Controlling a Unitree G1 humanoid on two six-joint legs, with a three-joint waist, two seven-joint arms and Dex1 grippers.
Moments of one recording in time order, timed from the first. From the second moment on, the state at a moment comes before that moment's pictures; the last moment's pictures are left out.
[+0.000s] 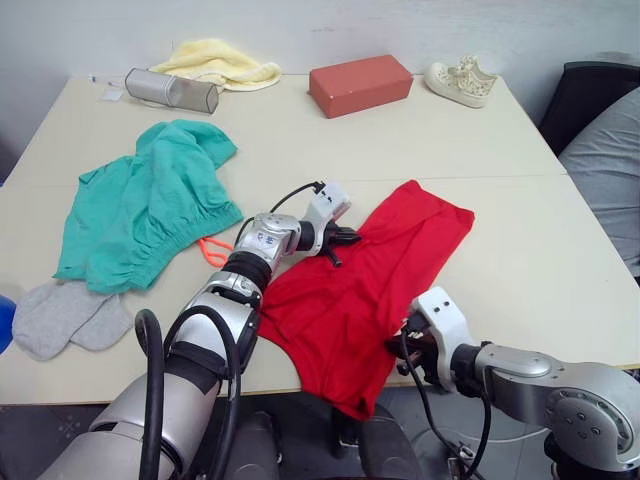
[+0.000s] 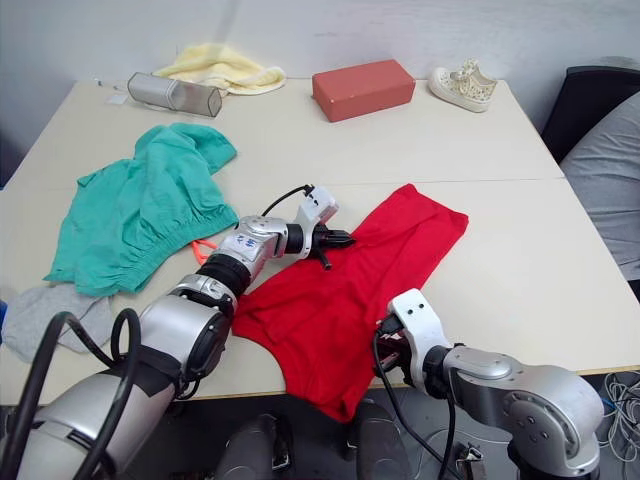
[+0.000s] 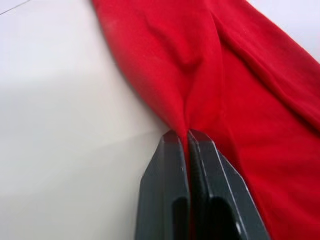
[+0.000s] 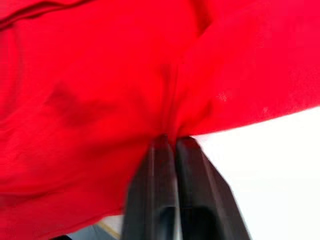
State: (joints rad) left arm -1.14 0.08 -0.09 1.21 0.00 0.13 -0.79; right arm -0.10 -0.46 -0.13 -0.82 0.92 1.58 0.07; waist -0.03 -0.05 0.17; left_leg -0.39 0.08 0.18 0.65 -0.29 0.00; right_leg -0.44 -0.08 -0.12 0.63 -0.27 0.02
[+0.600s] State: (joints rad) left arm -0.89 0.12 0.02 0.81 -0.05 0.23 -0.53; right arm -0.30 -0.76 -0.02 -0.57 0.79 1.42 0.33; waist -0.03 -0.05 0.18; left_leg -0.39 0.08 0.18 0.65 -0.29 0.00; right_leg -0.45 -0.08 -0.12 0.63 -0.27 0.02
